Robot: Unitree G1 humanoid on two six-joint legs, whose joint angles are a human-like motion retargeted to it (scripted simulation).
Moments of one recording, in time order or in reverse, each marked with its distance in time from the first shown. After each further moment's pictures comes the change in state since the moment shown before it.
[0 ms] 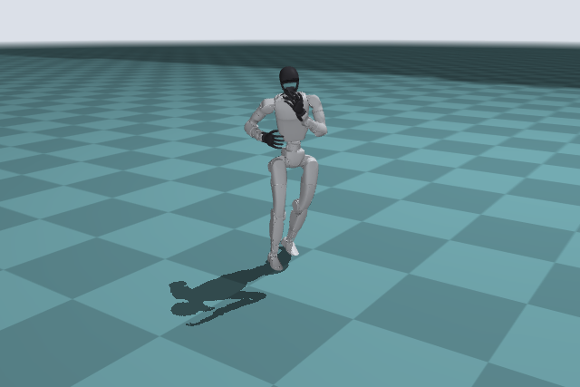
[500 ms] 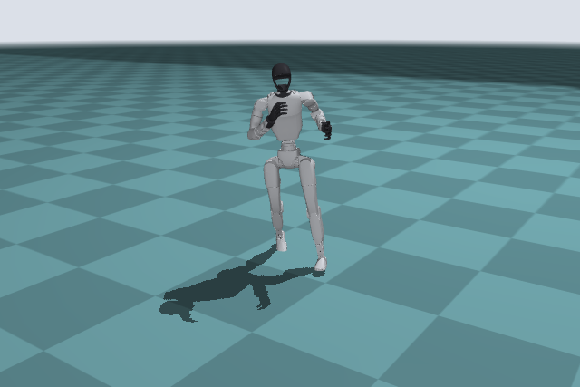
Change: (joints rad) left arm 1.334 0.167 0.587 -0.090 -0.040 0.067 -0.137; right arm -0.503 0.310 0.141 -0.076 -0.308 -0.006 -0.054; waist 0.647 -0.137 -0.012; left_leg -0.149 0.161 -0.058 -0.210 0.056 -0.005; right_leg 0.476 0.058 0.356 -0.019 0.099 0.108
